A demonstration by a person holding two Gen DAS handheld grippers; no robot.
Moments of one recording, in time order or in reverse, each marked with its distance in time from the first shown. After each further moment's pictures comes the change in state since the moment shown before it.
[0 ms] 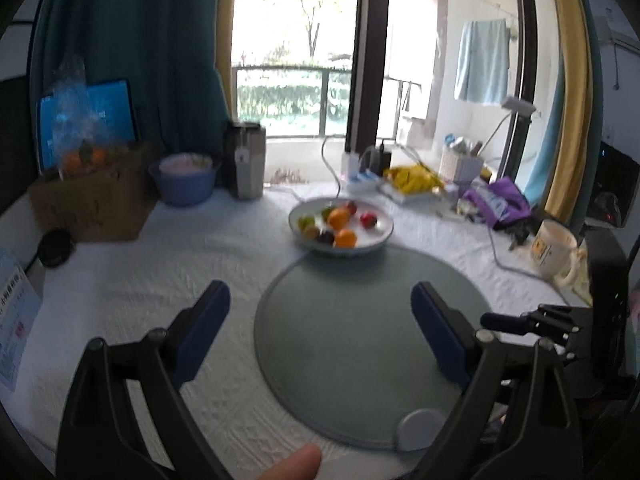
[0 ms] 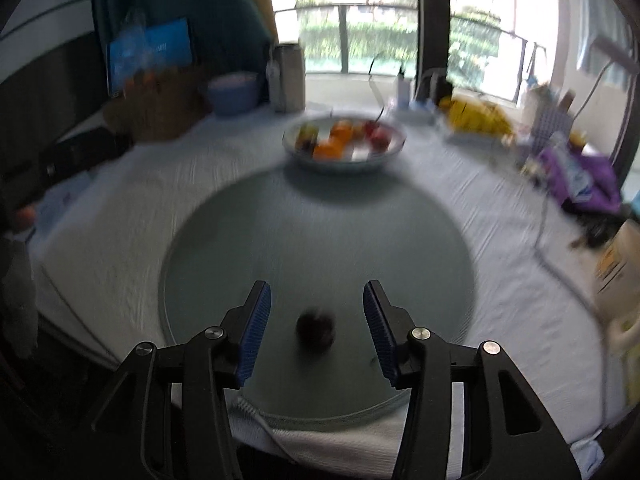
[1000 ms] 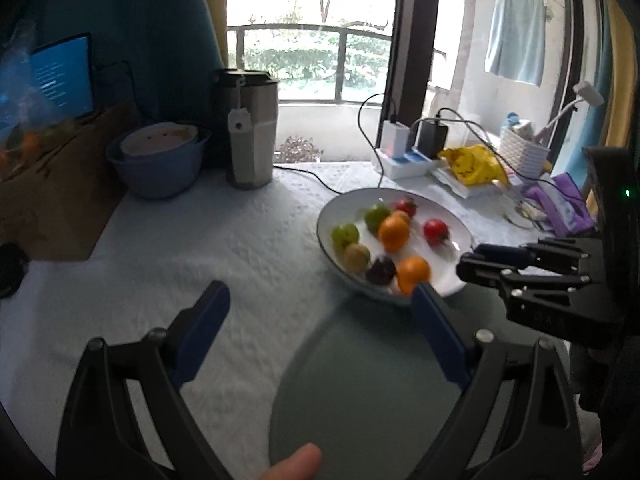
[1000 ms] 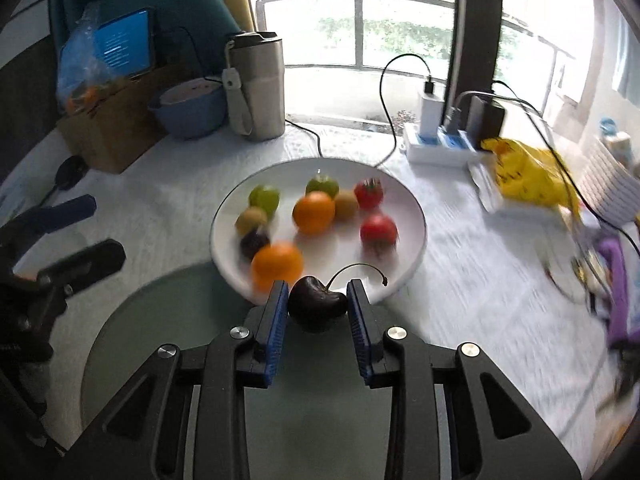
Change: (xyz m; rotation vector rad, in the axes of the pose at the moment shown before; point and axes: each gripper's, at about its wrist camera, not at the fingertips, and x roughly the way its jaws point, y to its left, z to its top) left arm 0.174 0.041 0.055 -0.029 0.129 0.031; right arm 0.140 -0.057 0.156 -0.059 0.021 0.032
